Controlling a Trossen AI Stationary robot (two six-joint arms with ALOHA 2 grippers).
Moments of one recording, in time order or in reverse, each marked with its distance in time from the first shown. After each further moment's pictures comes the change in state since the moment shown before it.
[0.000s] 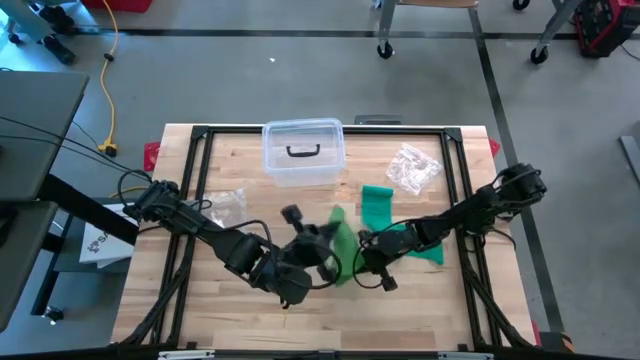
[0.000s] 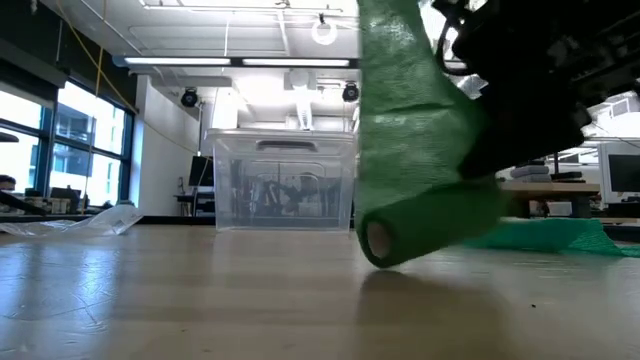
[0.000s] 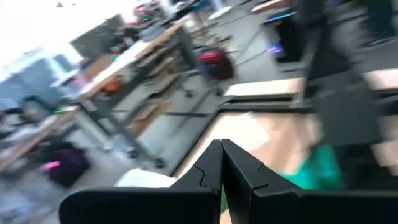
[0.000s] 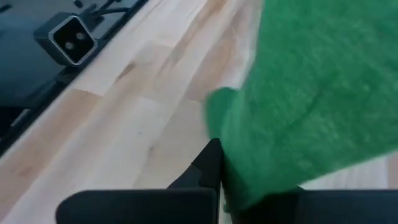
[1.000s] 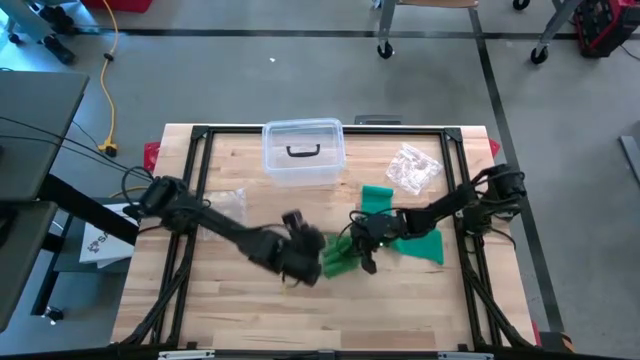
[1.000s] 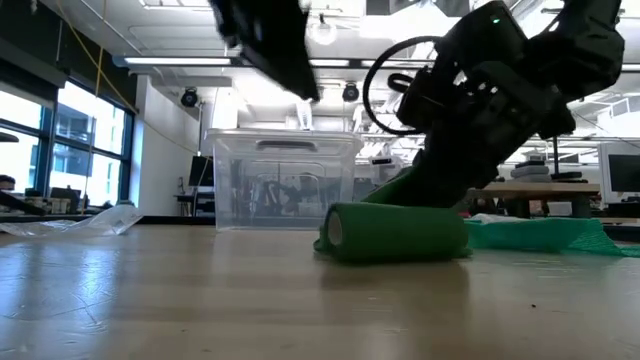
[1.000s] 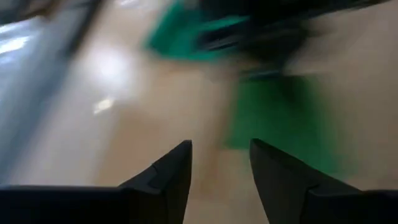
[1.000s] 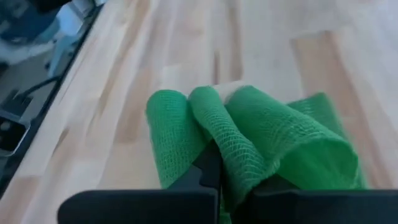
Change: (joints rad) left arm 0.081 0.001 -0.375 -0.154 0.537 -0.386; right arm -0.191 0.145 0.000 0.173 -0.024 0.313
